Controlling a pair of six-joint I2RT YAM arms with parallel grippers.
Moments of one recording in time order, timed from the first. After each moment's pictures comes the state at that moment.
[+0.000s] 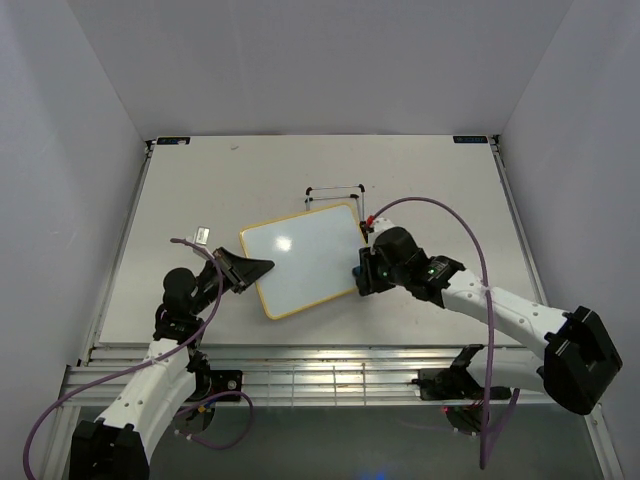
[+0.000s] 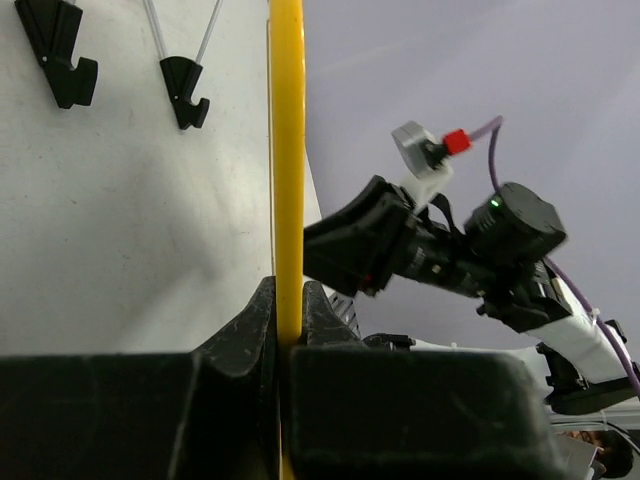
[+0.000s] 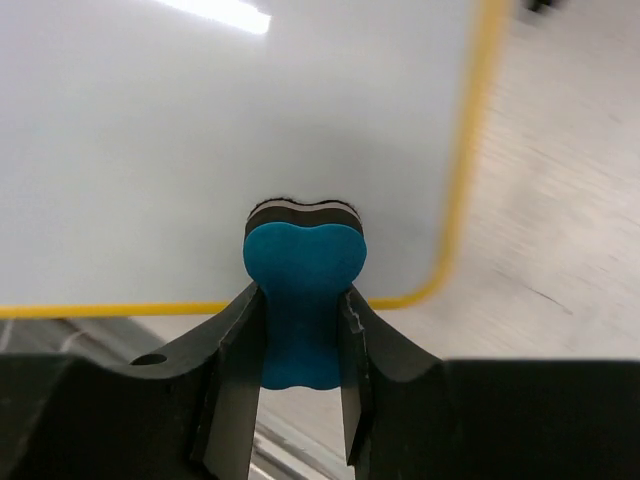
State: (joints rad) left arm -0.20 0.65 0.17 0.48 0.61 -1.18; right arm 0.86 1.20 0.77 -0.34 0.02 0.39
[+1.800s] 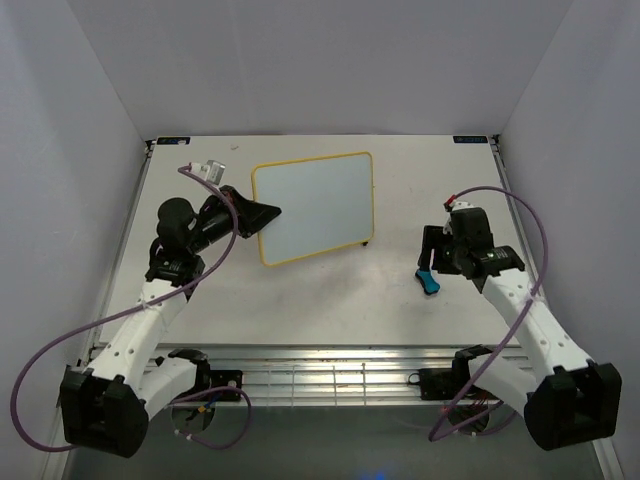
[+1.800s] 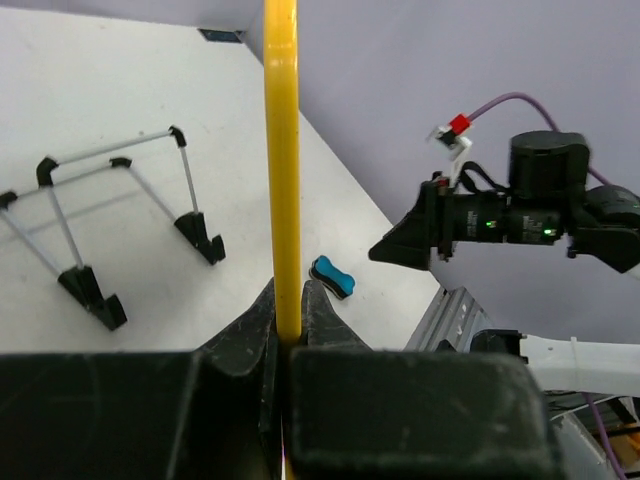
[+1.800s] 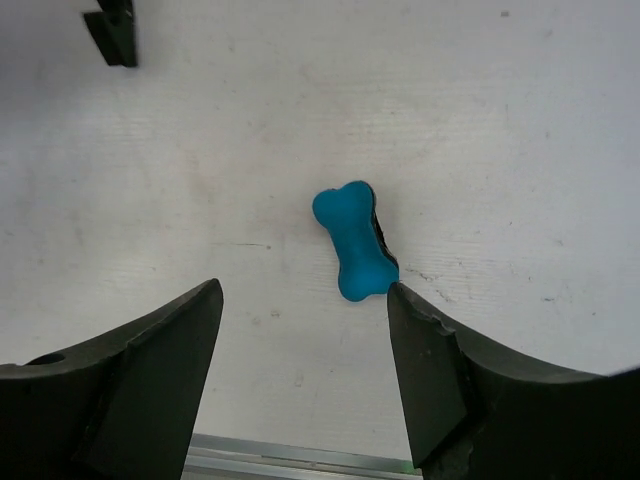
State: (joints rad) left arm -0.22 0.98 0.74 0.24 0.67 -0.64; right arm 0.24 1.05 0.78 -0.63 0.01 0.24
